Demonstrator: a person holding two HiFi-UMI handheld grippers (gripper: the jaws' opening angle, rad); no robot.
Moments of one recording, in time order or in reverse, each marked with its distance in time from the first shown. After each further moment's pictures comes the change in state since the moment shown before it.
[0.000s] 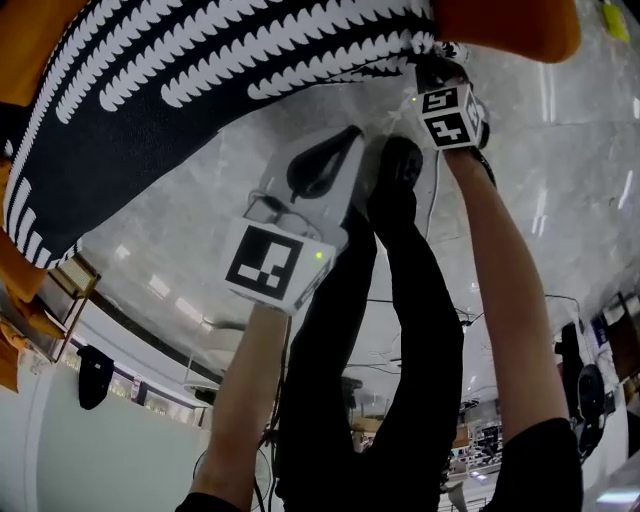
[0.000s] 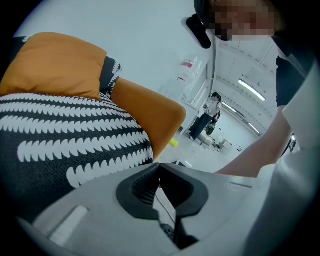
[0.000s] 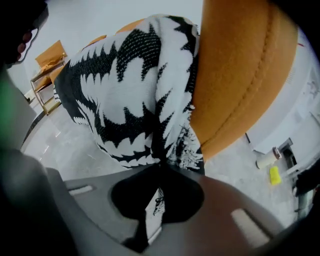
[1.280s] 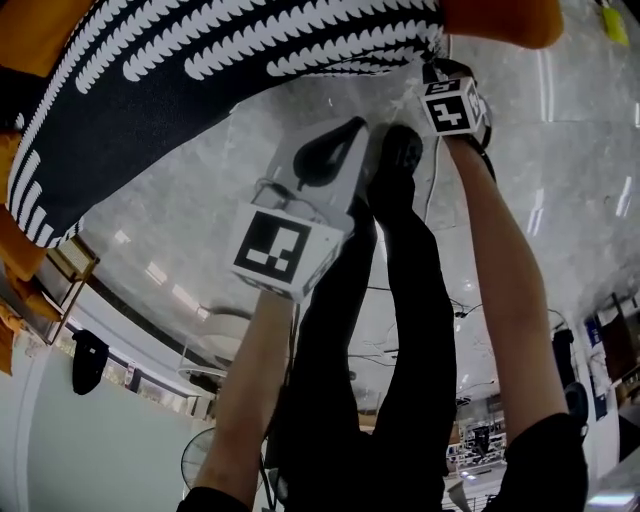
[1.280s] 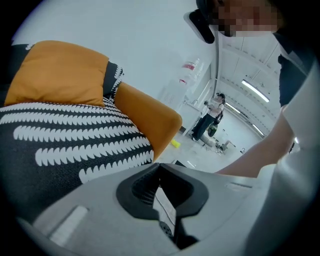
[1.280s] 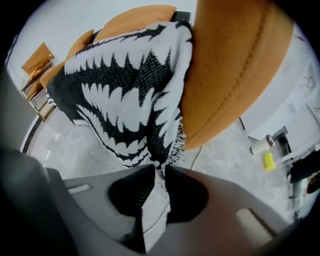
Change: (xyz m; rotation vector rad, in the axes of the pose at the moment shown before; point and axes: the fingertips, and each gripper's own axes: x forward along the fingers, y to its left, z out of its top) left arm -0.032 -0.015 0.018 -0.039 -0.006 0.038; right arm -0.027 0.006 -0.008 0.072 0.137 -0.009
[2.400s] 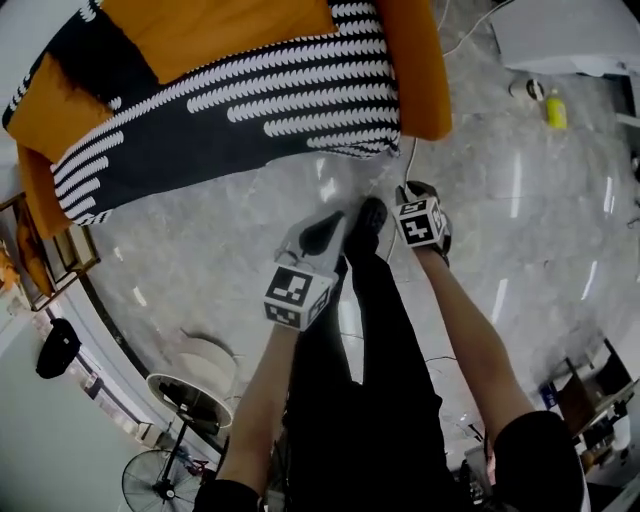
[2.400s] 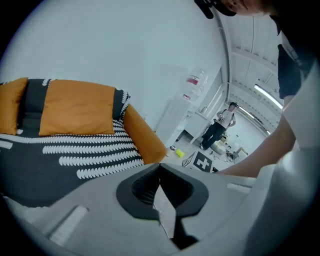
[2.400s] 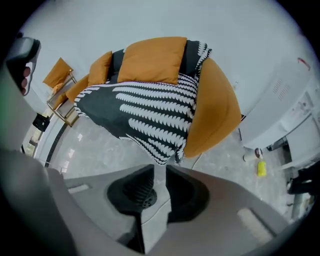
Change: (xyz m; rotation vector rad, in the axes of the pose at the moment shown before) left arm -0.136 -0.099 0.110 -0.060 0.006 0.162; right arm -0.258 0.036 0.047 -0.055 0.036 0.148
